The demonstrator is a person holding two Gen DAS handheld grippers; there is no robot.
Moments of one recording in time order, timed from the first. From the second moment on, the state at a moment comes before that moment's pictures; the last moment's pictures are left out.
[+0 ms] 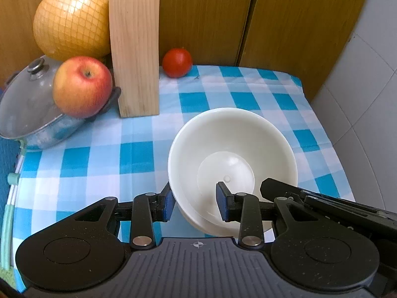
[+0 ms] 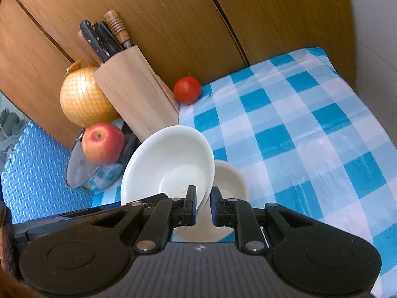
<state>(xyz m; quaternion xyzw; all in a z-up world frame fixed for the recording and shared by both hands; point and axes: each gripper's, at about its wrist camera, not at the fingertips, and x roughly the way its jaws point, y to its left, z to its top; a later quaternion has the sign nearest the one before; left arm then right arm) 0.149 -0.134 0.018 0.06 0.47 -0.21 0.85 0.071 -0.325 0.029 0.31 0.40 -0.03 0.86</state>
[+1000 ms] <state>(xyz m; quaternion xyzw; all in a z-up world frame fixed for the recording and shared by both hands) 0.163 -0.111 -0.007 0.04 0.50 -0.19 0.84 0.068 -0.346 0.012 0.31 0.41 -0.08 0.86</state>
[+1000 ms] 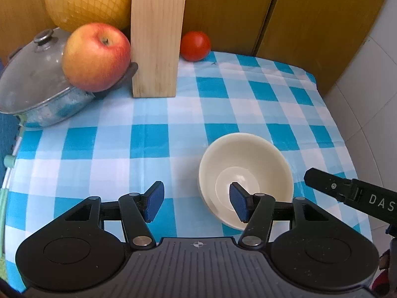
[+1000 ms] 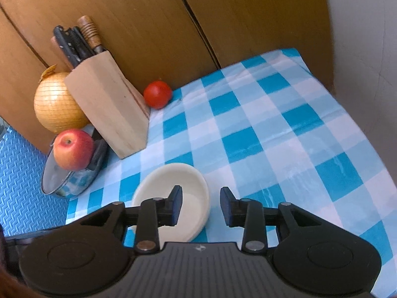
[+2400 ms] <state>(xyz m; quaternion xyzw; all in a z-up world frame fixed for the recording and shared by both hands) 0.182 -0.139 -0.053 0.08 0.54 -0.19 0.82 0.105 -0.340 -0.034 0.31 0.46 -0.06 0.83</state>
